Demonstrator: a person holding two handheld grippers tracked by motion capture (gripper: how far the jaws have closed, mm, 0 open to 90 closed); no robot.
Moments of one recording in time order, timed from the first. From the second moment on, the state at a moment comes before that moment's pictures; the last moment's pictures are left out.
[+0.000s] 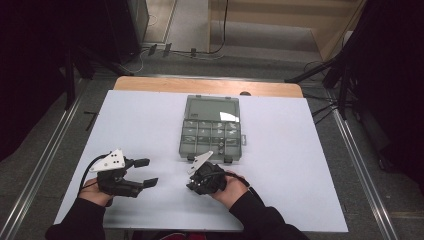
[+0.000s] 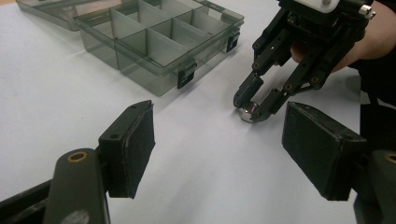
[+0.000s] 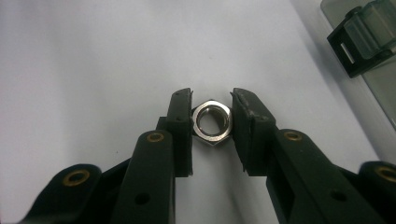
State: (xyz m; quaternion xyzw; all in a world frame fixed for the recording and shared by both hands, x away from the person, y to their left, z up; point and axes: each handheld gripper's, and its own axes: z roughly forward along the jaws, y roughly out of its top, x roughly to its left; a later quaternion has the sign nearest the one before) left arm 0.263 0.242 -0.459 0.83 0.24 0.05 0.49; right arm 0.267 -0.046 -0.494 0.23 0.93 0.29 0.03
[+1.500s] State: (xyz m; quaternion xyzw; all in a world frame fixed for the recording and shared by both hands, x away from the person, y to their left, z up) left arm 0.267 0.244 -0.460 0.83 0.25 0.05 0.50; right arm 0.304 -0.117 -0.450 0.31 0.87 0.37 0.03
